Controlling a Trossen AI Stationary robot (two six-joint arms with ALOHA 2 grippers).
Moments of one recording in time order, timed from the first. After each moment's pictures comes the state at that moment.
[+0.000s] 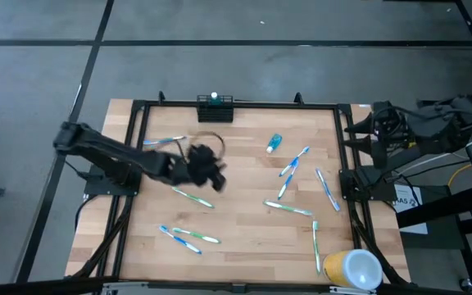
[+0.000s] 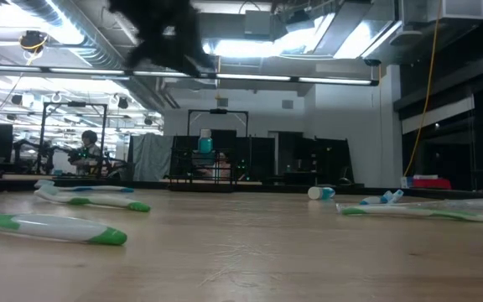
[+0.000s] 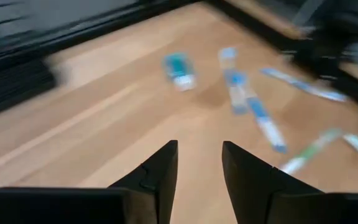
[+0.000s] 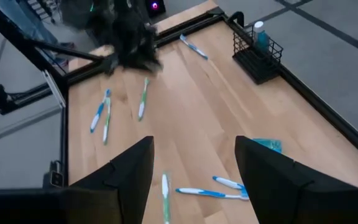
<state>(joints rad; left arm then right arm) -0.22 1.42 0.98 -0.25 -0.67 -0.76 0.39 0.89 1.67 -1.41 0.45 0.61</state>
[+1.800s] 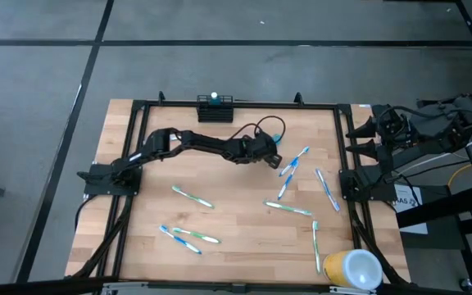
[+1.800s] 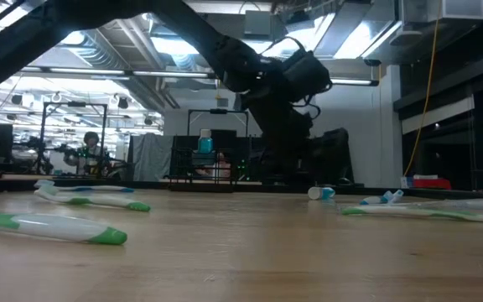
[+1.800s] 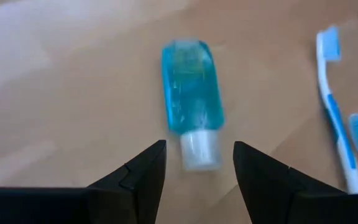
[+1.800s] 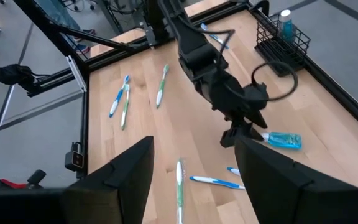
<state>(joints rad) 0.14 2.34 1.71 -0.20 -0.42 -0.70 0.39 0.88 1.67 -1.41 0.35 0.58</state>
